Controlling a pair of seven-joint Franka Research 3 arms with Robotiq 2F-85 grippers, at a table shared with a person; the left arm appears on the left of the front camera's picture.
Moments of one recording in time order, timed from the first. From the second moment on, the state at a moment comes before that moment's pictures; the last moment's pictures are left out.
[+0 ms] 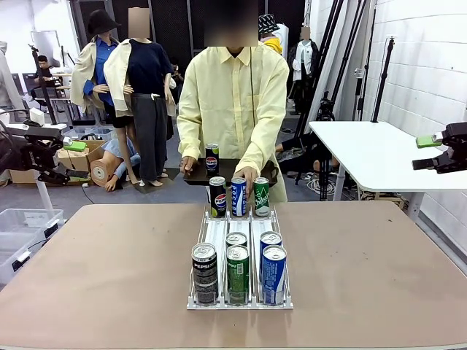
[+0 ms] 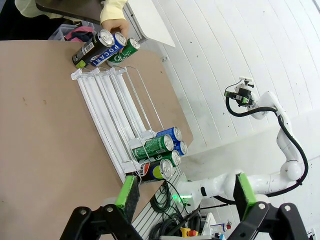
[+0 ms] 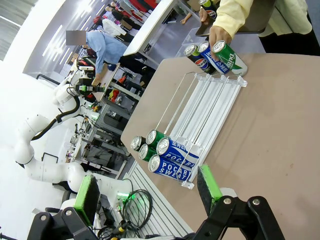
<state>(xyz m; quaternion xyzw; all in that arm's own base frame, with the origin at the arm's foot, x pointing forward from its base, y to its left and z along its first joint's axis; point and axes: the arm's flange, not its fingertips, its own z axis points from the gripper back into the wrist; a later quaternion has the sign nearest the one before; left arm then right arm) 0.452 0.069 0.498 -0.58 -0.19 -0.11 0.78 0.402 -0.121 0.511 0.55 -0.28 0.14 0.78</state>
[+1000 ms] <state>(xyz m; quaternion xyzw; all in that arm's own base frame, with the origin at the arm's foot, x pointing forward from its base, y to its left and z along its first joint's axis) 0.452 0.069 0.498 -0.58 -0.19 -0.11 0.78 0.402 -0.121 0.511 0.55 -0.28 0.14 0.78</state>
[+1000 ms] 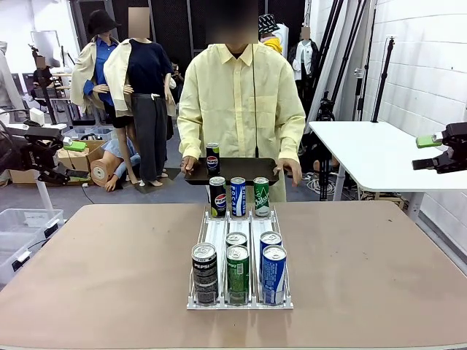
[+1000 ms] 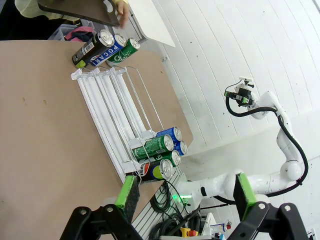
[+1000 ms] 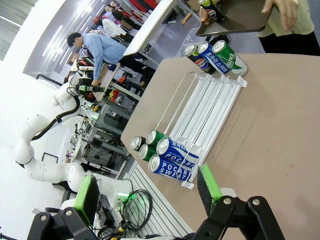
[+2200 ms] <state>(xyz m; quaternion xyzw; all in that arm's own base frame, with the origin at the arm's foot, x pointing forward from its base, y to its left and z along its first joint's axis) 0.452 0.069 0.498 -0.58 -0.19 -0.11 0.78 0.402 -0.121 0.511 0.55 -0.28 0.14 0.78</state>
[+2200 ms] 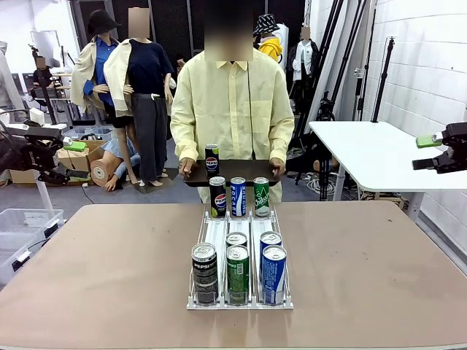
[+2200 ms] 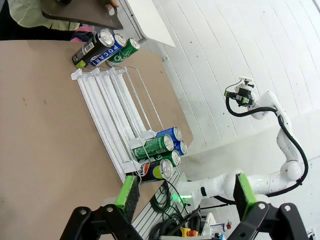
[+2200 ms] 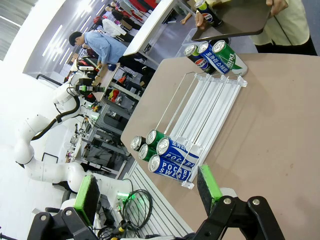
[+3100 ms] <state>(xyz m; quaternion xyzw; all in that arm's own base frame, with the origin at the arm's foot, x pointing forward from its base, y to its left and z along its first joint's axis) 0.452 0.069 0.498 -0.58 -0.19 -0.11 0.78 0.404 -0.049 0.552 0.48 -0.22 0.22 0.82</state>
